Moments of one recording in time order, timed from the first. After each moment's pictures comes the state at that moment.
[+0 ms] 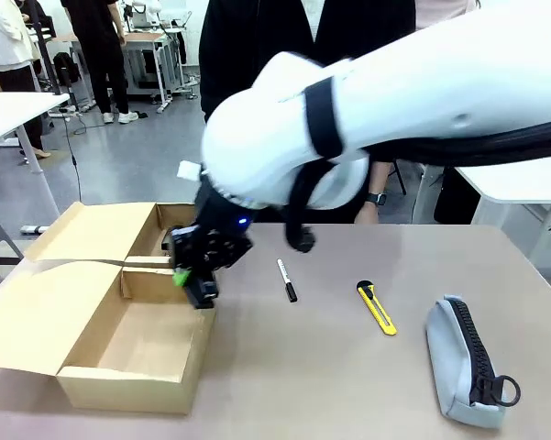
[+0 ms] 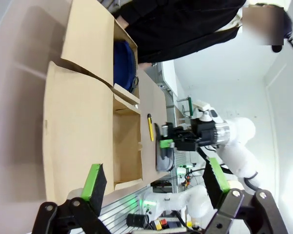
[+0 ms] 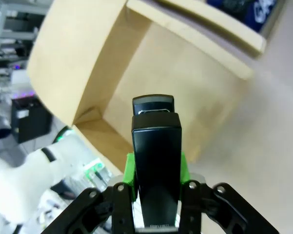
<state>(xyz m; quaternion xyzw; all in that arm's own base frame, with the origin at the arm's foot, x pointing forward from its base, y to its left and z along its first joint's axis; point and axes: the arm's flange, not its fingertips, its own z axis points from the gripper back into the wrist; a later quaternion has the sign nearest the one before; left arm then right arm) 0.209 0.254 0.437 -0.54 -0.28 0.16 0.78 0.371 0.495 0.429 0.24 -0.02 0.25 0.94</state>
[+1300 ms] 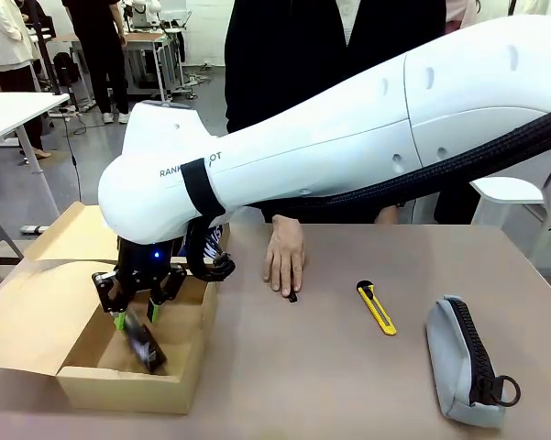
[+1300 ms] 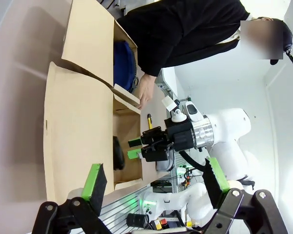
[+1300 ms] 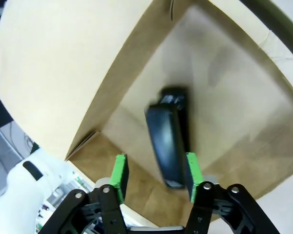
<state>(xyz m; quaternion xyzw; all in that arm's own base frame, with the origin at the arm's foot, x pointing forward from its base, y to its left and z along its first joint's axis) 0.208 0.254 0.437 -0.54 -0.28 0.16 0.78 0.366 0.602 0.380 0.16 0.04 0.29 0.94</state>
